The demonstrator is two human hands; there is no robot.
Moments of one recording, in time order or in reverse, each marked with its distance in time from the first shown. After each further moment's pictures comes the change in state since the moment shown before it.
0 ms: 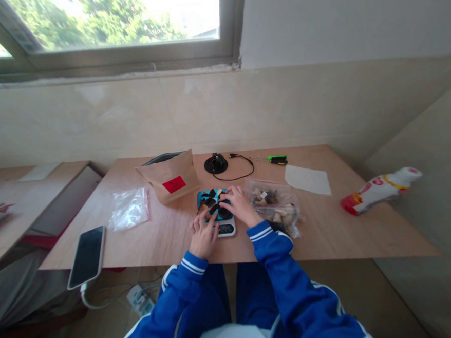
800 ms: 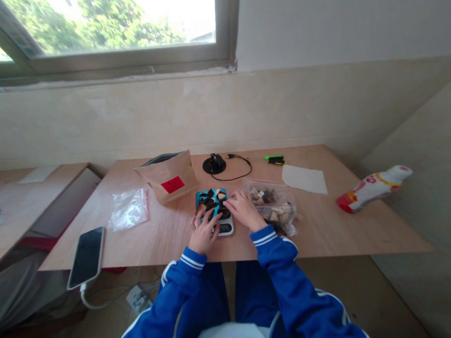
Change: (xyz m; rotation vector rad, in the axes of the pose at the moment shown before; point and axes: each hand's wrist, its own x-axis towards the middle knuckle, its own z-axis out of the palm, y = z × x) left_hand 0.009 0.000 -0.006 -0.102 -0.117 0.069; right_hand -0.022 -0.002 -0.009 -0.133 -0.046 0.036
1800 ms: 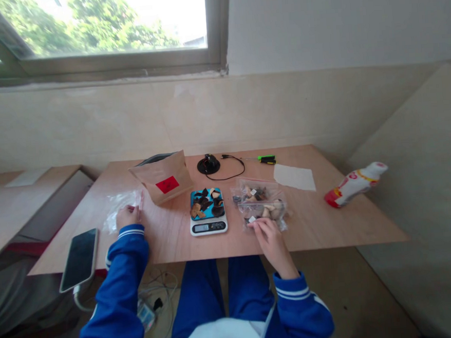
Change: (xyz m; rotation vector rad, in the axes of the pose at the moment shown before) left_hand 0.029 -0.197 -0.091 -0.004 0.309 -0.913; right_hand -0.125 -0.001 -0.038 0.440 0.274 0.326
